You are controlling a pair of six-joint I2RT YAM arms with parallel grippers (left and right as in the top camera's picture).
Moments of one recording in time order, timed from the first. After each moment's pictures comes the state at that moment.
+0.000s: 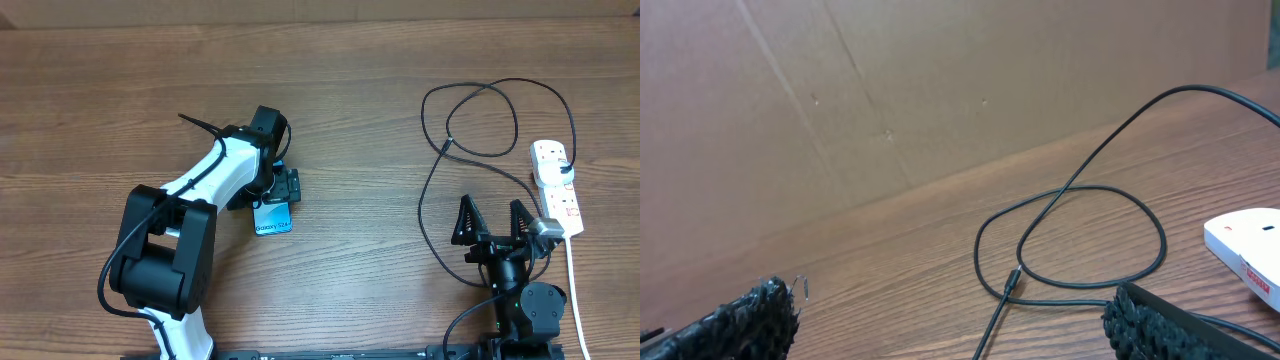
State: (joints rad) left arm -0.32 1.95 1.23 -0.82 0.00 -0.46; right arm -0.01 0.01 0.02 -0.04 -0.04 0.36
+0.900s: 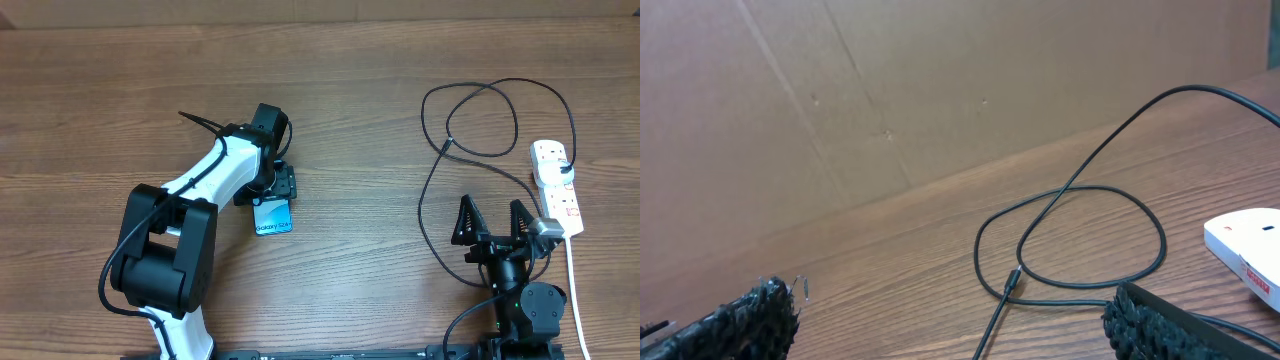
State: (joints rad) left arm -0.32 1.95 1.24 -0.82 -0.01 -0.46; right arm -0.01 0.01 0.02 -0.03 -0.04 0.36
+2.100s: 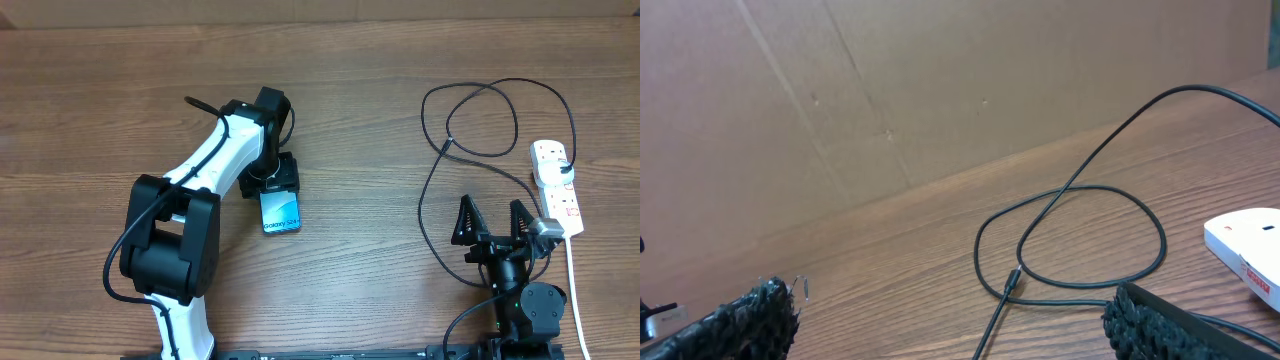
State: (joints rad) left arm -0.32 2.02 1.44 -1.05 0.11 -0.46; right arm -0.01 0.01 0.02 -0.03 -0.04 0.36
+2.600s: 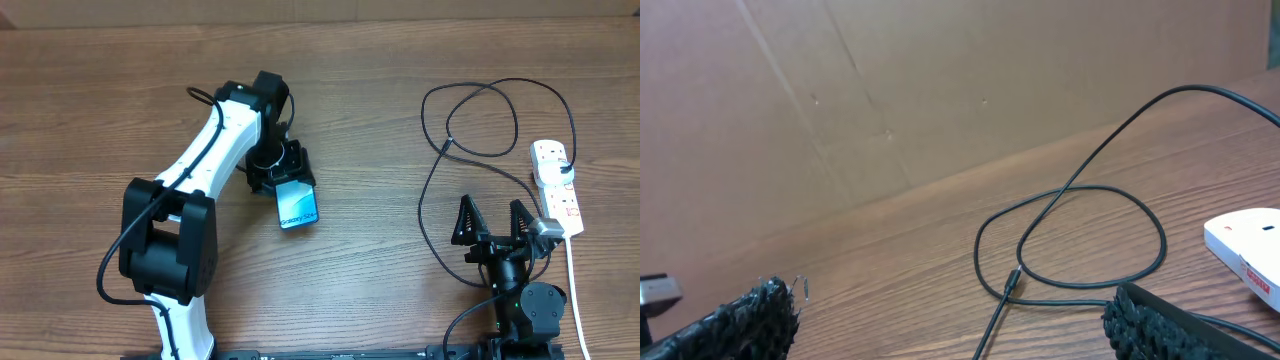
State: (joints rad) left arm -0.31 2.02 1.59 -1.22 0.35 -0.46; right arm -0.01 0.01 0.02 -0.04 -0.04 0.36
